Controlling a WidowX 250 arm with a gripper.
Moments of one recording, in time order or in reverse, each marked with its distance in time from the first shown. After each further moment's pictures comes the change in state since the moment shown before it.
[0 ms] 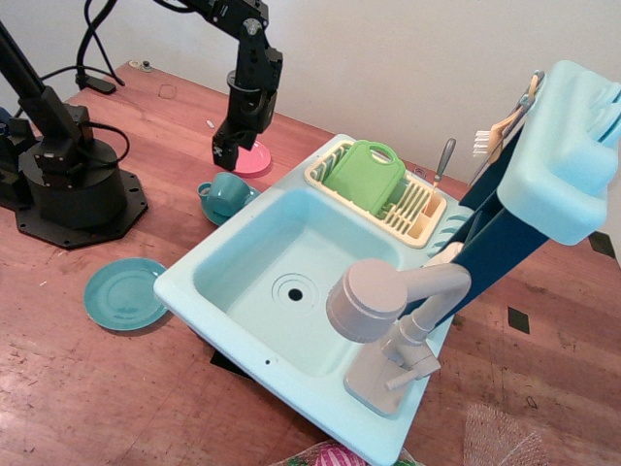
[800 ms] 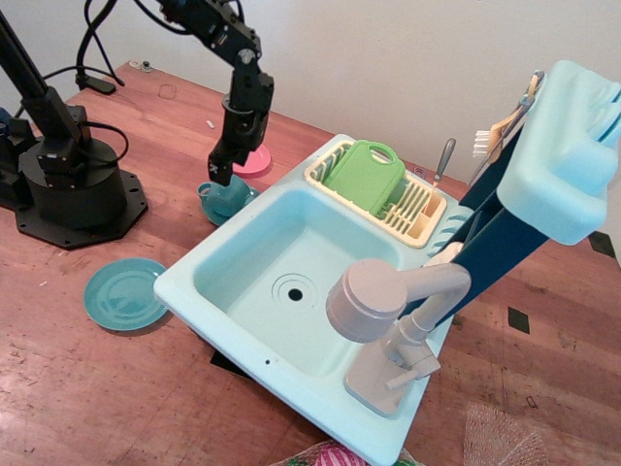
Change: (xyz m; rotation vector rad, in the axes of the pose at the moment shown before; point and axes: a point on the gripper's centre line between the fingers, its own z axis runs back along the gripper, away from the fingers) arm -0.012 0.001 -0.044 -0.032 0.005 0.023
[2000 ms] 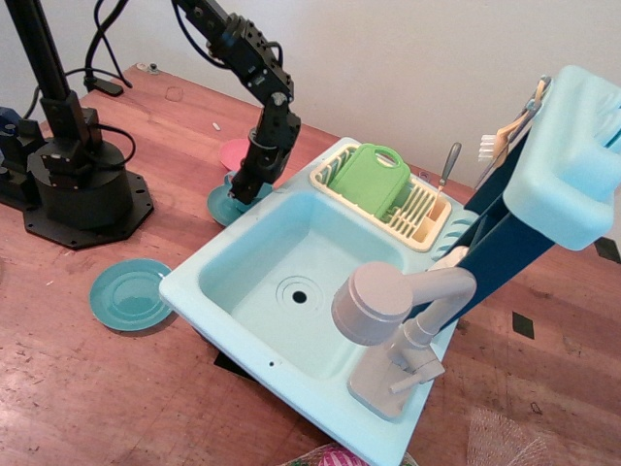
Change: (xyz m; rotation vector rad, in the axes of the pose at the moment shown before) arm 0.031 -0.013 -0.020 -0.043 0.067 -0.123
